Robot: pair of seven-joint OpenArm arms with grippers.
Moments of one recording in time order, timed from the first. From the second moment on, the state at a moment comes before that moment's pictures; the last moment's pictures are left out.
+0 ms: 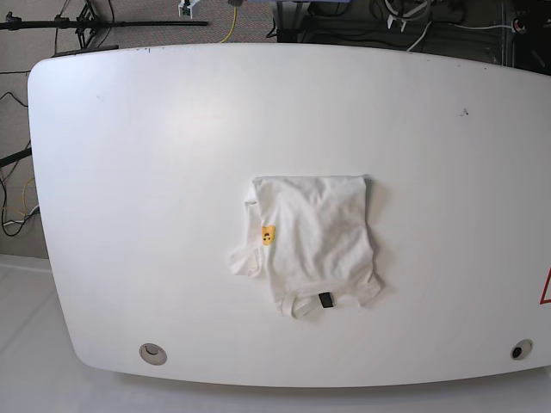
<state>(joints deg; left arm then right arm) 4.2 -9.3 -56.5 0.3 67.5 -3.8 -10.1 -8.6 6.1 43.5 -1.4 -31.3 20.4 12.0</state>
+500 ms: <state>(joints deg) 2.4 -6.6 -56.5 0.3 70.9 -3.3 -10.4 -6.9 4.1 43.5 -1.4 -32.9 18.7 11.8</state>
